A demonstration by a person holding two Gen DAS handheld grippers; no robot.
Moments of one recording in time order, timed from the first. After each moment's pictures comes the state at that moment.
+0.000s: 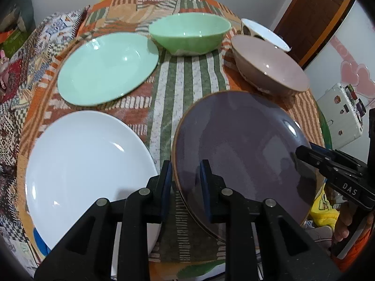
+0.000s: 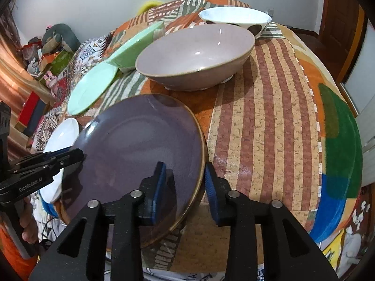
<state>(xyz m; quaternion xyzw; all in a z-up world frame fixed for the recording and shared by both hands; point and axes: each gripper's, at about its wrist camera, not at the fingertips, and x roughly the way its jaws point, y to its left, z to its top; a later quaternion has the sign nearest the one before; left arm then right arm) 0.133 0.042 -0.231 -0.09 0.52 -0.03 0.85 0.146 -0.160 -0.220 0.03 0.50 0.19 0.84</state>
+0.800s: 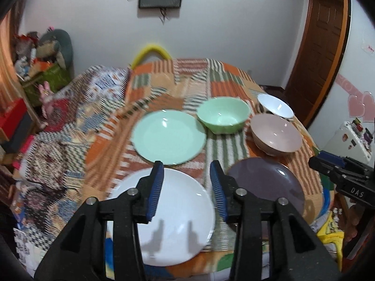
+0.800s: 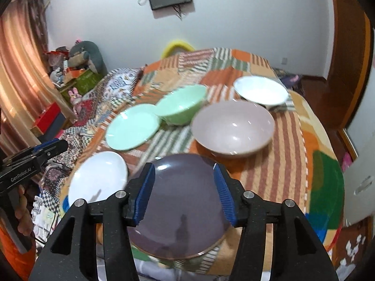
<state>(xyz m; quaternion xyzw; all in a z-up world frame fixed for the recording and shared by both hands) 0.060 0.098 -0.114 -0.07 0.36 0.06 0.93 0.121 -0.115 -0.136 0.01 0.38 0.24 0.89</state>
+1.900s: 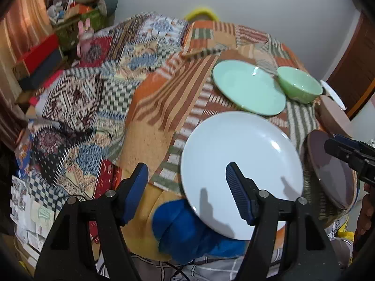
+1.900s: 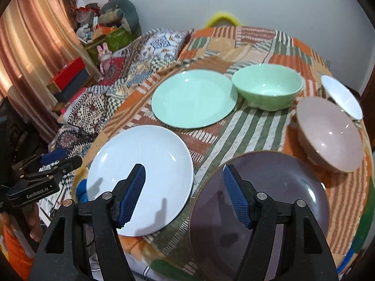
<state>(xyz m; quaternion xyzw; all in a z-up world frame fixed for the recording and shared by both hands) 0.018 0.220 -0.225 -0.16 0.45 0.16 0.86 0.133 0.019 -0.194 -0.07 0.45 0.32 0.83</state>
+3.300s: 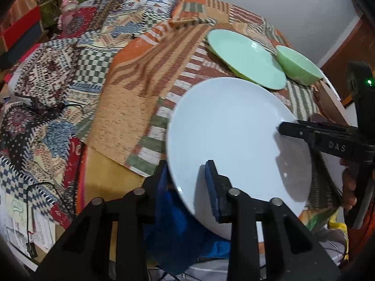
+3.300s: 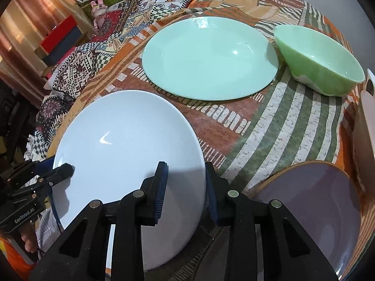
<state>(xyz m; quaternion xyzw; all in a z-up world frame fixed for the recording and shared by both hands) 0.031 0.225 -0.277 -0.21 0.49 0.09 0.84 0.172 0.068 -0.253 -0.14 0.54 0.33 0.76</state>
